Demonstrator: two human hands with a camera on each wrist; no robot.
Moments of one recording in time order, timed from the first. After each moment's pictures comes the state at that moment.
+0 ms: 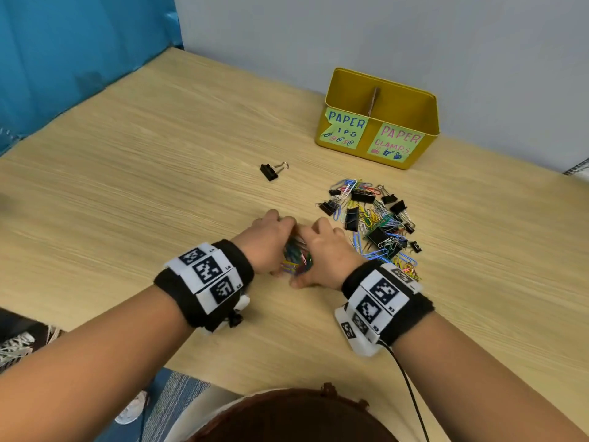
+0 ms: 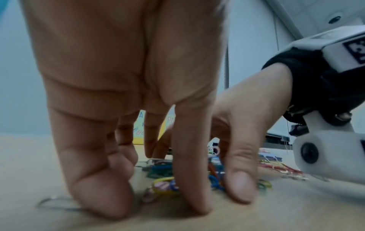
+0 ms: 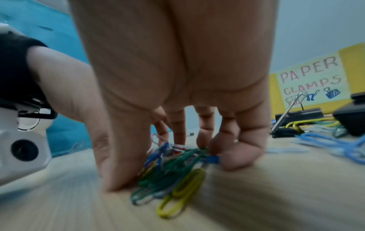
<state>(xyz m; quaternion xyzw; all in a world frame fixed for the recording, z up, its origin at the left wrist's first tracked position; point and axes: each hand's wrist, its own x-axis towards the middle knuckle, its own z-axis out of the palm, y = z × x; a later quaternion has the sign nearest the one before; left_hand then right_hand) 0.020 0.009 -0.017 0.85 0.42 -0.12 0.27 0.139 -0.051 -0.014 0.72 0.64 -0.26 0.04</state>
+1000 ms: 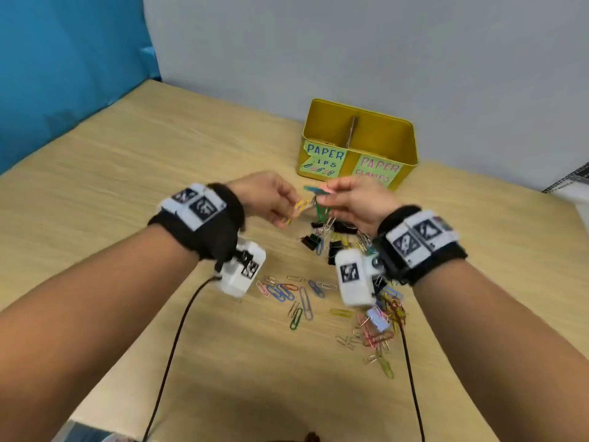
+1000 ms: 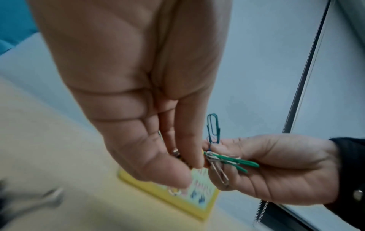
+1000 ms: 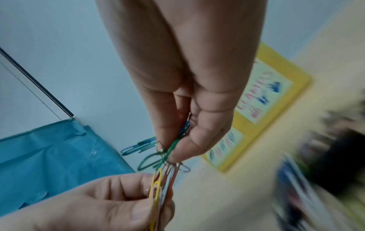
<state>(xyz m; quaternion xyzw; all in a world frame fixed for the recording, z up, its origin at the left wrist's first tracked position) 0.083 0.128 0.031 0.68 0.39 0.03 0.62 0.243 0.049 0.043 0.65 0.33 -0.53 -0.43</state>
